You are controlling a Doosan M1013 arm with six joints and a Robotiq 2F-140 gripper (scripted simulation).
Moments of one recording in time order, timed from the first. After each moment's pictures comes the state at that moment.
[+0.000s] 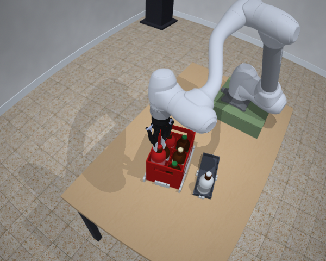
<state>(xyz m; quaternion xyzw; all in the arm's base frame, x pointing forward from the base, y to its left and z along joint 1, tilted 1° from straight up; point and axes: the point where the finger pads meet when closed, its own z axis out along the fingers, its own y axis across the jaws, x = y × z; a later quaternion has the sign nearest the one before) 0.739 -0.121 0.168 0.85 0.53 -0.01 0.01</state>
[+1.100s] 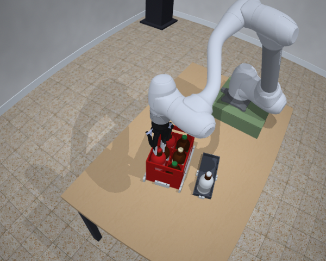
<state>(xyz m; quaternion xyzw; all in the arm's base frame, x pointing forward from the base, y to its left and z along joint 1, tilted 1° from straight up) 0.738 -0.122 0.141 0.85 0.53 -0.01 0.01</state>
